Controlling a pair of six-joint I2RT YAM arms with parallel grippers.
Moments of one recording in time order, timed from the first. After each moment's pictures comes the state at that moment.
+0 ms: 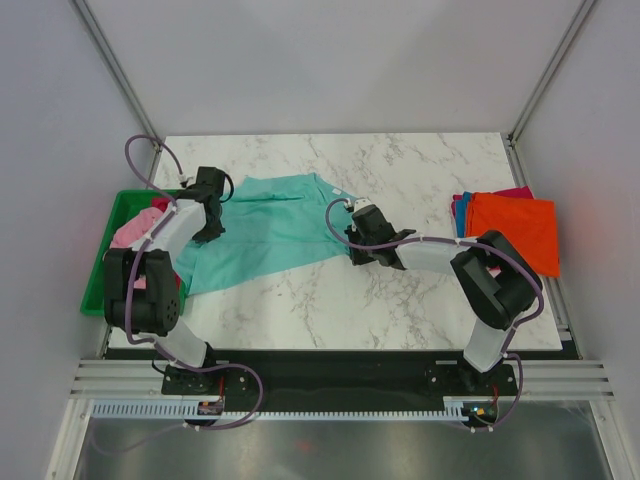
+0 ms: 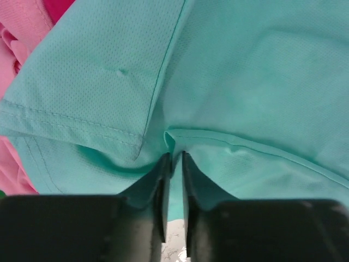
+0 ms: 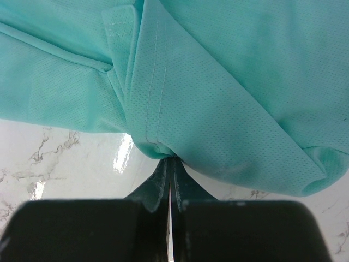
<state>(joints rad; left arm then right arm) -0.08 1.63 1.15 -0.71 -0.47 -0.40 0.65 1.78 0.95 -0.02 0.04 0.32</state>
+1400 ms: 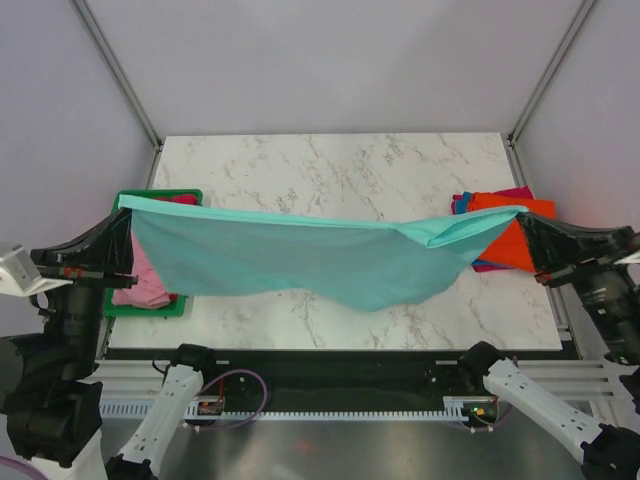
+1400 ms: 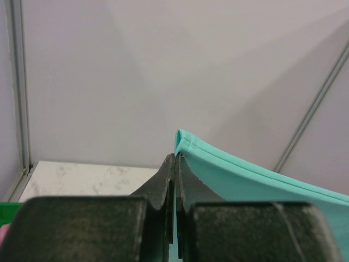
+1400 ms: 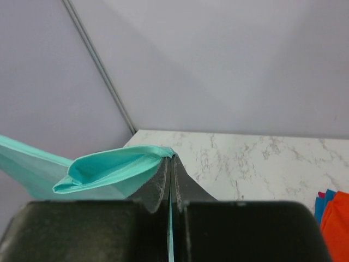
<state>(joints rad) -0.17 0.49 1.45 -0.58 -0.06 -0.26 0.63 0.54 1.46 -0.68 0.22 0.30</state>
